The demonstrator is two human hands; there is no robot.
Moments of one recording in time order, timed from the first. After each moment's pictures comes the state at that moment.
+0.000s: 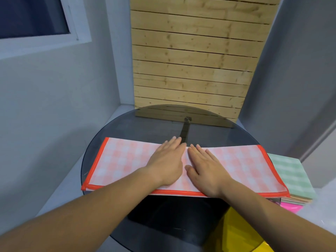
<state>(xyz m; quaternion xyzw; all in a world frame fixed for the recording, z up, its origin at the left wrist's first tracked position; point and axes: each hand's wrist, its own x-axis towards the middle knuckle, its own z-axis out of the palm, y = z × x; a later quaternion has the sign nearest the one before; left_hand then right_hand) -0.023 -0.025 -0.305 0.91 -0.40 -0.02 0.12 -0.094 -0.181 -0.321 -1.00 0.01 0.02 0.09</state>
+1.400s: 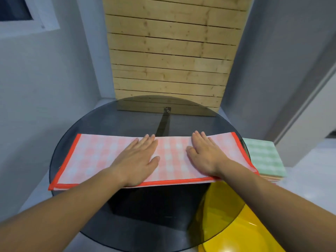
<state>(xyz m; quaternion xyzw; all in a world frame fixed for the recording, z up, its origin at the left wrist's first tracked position) -0.025 -0.008 -0.323 0.92 -0.39 -0.07 0.04 -0.106 -0.235 -0.316 -0.98 0.13 0.05 0.12</state>
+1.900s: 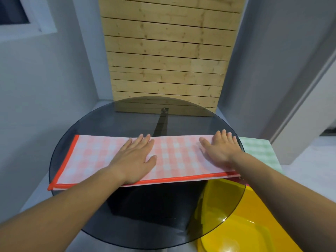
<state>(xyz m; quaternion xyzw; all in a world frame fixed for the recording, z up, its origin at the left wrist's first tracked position) -0.027 -0.008 -0.319 0.93 -0.36 -0.08 0.04 -0.119 -0.282 -0.310 -0.96 0.28 0.06 0.09</state>
